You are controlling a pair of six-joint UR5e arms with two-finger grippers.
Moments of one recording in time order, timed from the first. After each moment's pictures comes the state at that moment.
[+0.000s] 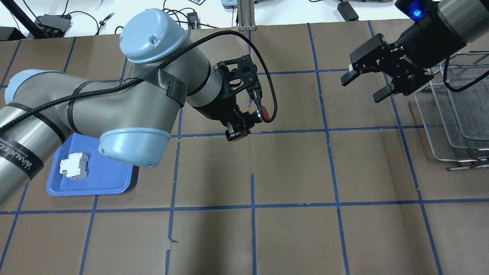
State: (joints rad) left arm -1.87 -1.61 -1.78 -1.14 1.29 1.00; right arm 1.31 -1.62 1.66 -1.31 -0.98 -0.27
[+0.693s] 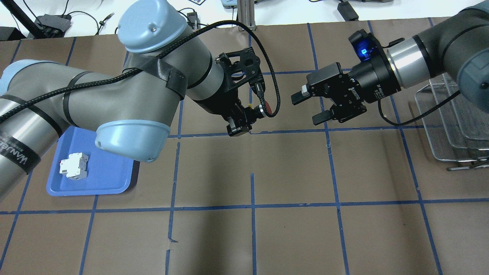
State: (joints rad) left arm -1.88 -1.62 -1.75 -1.17 1.28 0.99; right arm 1.39 -1.62 1.83 -1.36 -0.66 -0.38
